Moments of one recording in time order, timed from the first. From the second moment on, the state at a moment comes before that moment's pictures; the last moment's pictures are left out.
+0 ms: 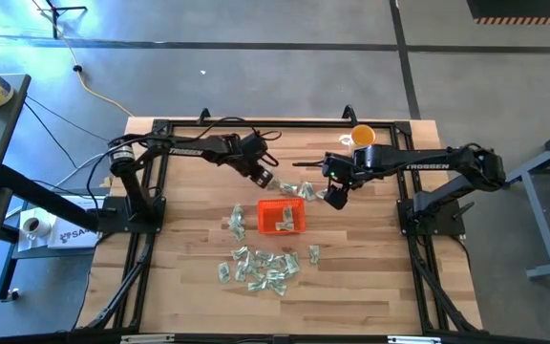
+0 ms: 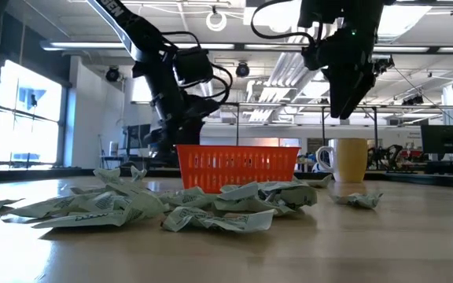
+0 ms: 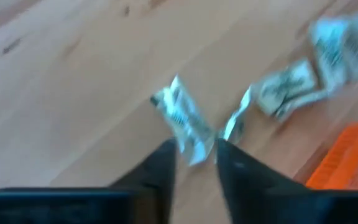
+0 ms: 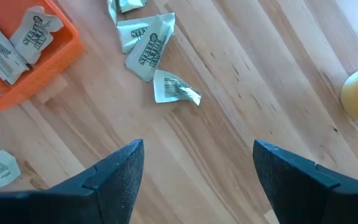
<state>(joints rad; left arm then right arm) 0.39 1.76 1.10 -0.40 0.06 -0.51 -0.16 1.42 1.09 -1.00 0.16 0.46</state>
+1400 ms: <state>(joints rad) 0.22 1.66 1.24 -0.57 -0.01 -0.44 -0.16 1.42 1.09 -1.00 0.15 0.36</state>
